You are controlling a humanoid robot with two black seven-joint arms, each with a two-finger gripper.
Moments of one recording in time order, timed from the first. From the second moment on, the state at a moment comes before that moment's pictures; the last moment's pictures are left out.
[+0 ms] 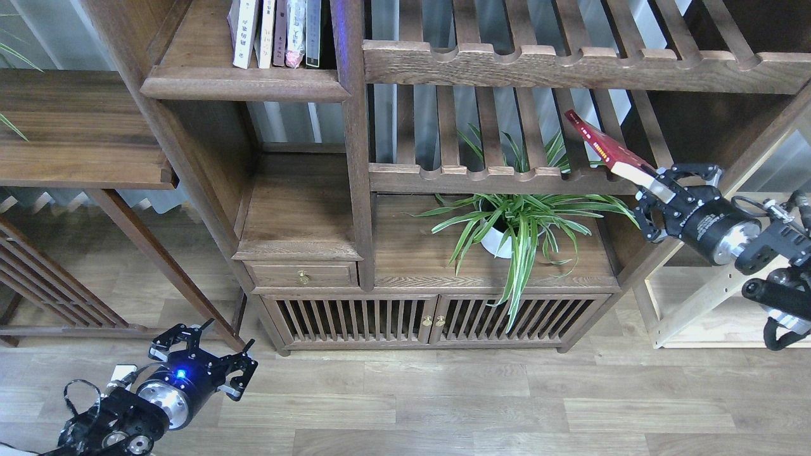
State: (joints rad) left arm -0.18 0.53 -0.48 -1.45 0.93 0.49 0.10; right arm 0.89 -0.93 -0.17 1.08 -0.79 -0.40 0.49
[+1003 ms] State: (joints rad) left arm -0.20 0.53 -0.47 -1.41 0.93 0.49 0.10; right arm 0.81 -1.11 -0.11 1.21 -1.04 -0.40 0.49
